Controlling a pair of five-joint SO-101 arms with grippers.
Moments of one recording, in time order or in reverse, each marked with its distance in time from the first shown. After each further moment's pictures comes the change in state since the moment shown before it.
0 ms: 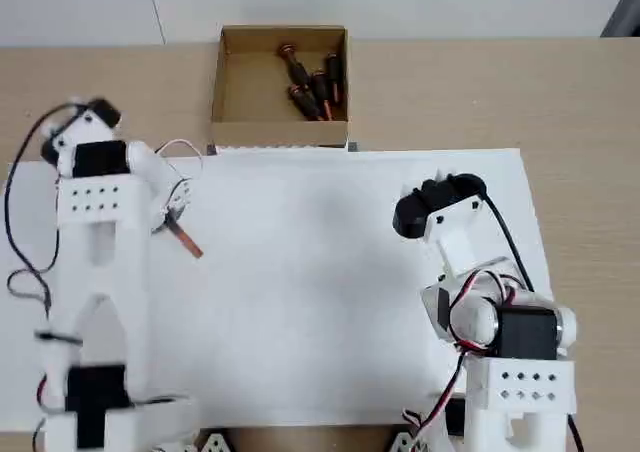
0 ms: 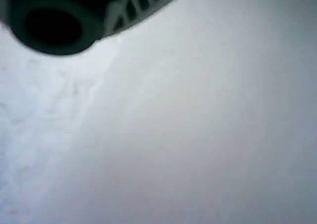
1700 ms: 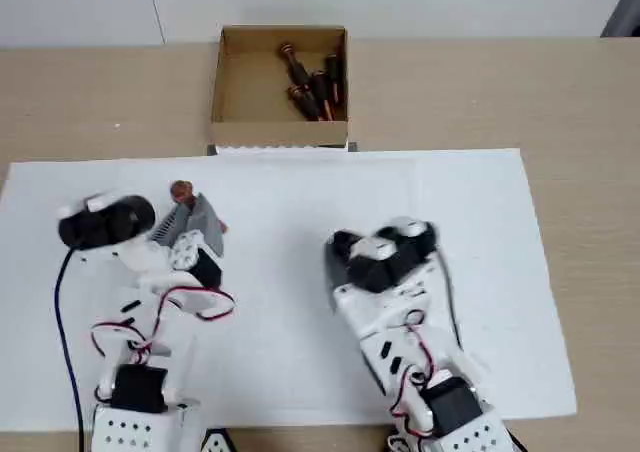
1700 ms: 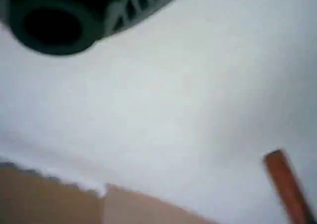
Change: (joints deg) left arm 11.5 -80.4 77.4 -57.8 -12.0; right arm -32.0 -43.3 50.8 -54.2 -30.2
